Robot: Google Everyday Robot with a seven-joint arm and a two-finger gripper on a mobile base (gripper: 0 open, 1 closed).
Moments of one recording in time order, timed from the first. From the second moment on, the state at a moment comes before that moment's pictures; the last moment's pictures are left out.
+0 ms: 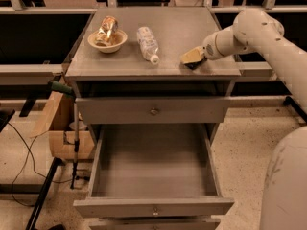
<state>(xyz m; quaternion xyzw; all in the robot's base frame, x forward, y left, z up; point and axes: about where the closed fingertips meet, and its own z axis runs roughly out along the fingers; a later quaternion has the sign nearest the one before) 0.808 -0.168 0.837 -0.30 0.85 0.11 0.42</state>
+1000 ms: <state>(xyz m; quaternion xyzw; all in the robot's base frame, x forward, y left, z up) 0.787 -0.181 0.836 -0.28 0.85 0.13 0.43</state>
